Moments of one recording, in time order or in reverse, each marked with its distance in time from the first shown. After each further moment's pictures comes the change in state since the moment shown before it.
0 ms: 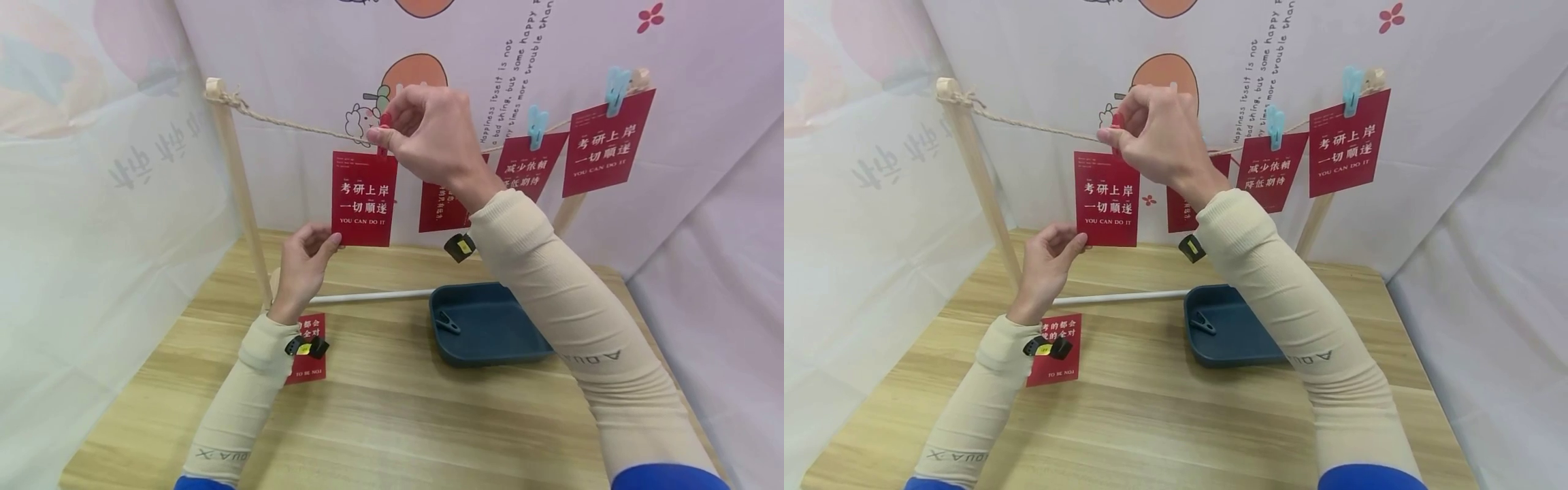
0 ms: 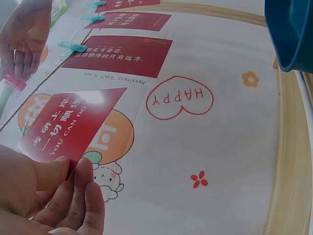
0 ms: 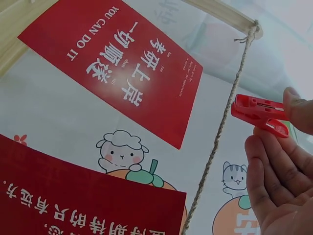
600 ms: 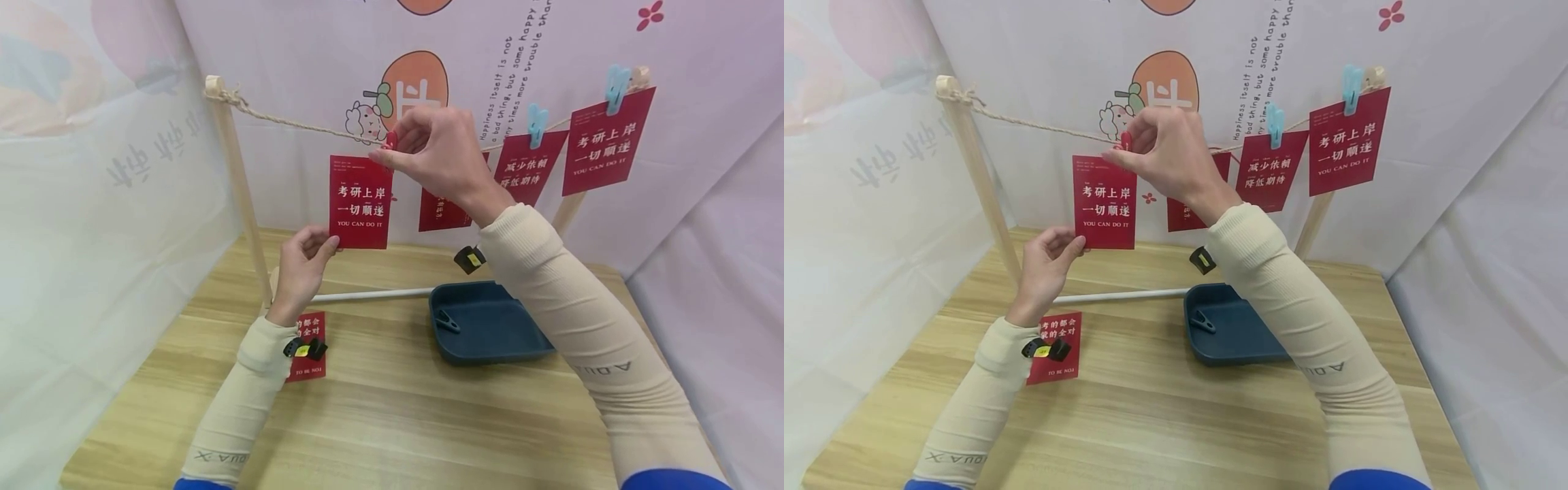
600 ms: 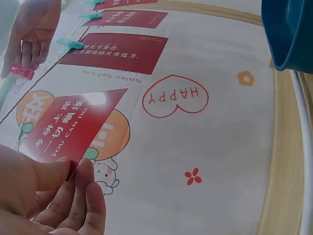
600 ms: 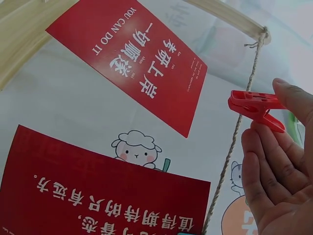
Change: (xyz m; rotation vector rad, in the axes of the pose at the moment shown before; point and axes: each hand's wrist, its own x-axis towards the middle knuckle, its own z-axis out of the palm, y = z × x) left_hand -0.001 -0.008 -0.001 -0.014 -0.004 -0.029; right_hand -0.015 0.016 0.002 0.005 -0.059 -0.002
